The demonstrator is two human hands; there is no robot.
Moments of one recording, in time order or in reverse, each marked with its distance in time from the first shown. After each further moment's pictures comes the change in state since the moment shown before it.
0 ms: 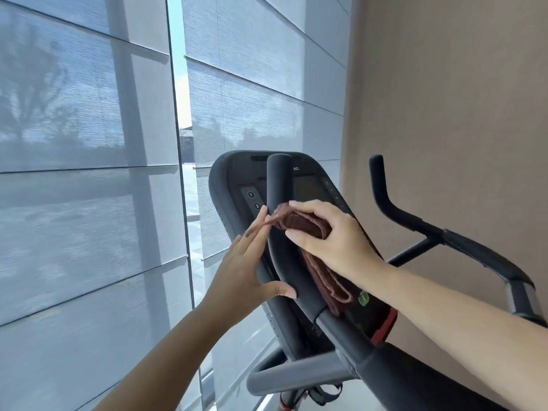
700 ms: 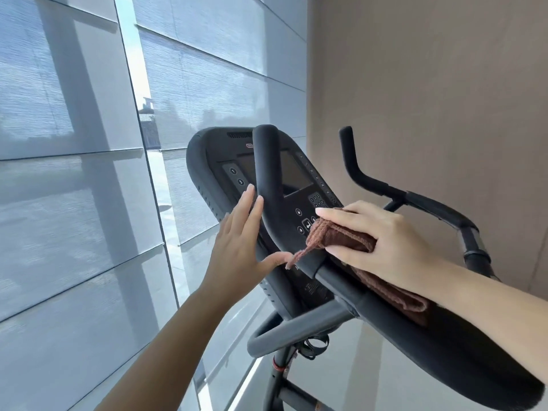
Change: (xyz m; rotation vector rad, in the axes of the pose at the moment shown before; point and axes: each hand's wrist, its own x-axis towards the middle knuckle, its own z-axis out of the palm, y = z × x) left_hand -0.013 -0.004 0.004 0.157 0.071 0.111; right_hand -0.077 -0.031 -0.041 -0.366 -0.064 -0.024
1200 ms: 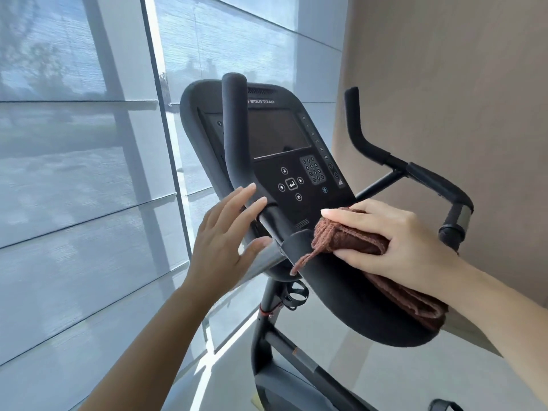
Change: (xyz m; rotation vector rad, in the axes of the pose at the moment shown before) left_hand -0.056 0.085 0.025 0.184 0.050 -0.041; right_hand -0.079 0.033 -0.061 0.145 -0.208 -0.010
